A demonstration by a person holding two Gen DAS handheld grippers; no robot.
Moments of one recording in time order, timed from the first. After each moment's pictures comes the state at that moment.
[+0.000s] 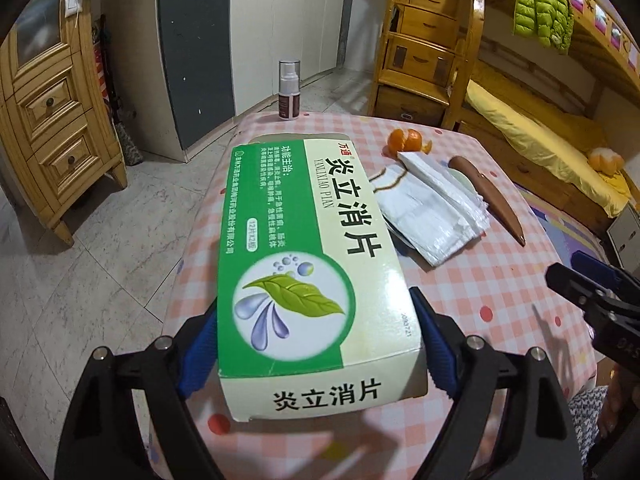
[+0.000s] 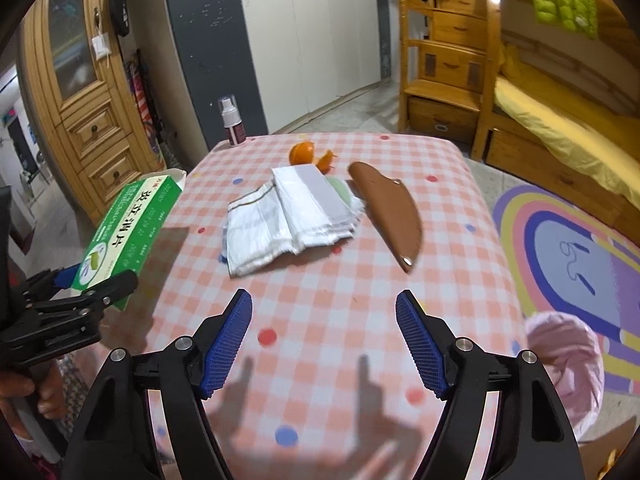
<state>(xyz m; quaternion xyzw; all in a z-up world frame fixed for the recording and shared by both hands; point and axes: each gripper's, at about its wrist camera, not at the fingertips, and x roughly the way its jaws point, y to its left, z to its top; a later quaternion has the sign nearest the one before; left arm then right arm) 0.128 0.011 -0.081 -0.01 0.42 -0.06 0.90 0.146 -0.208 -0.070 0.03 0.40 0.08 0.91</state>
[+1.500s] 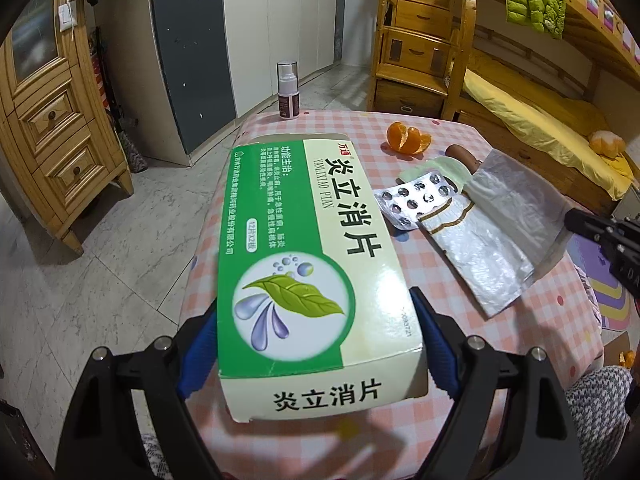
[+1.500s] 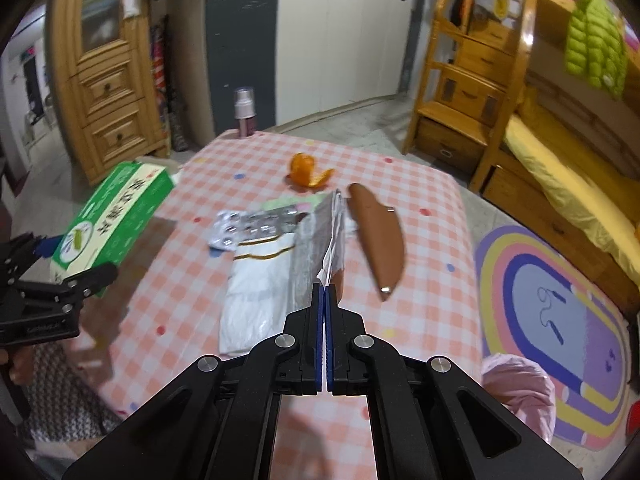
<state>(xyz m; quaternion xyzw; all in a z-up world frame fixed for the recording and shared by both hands) 0.112 0.009 -0.074 0.02 0.43 -0.06 0.90 0.143 -0.199 -0.050 -0.07 0.40 0.10 0.91</state>
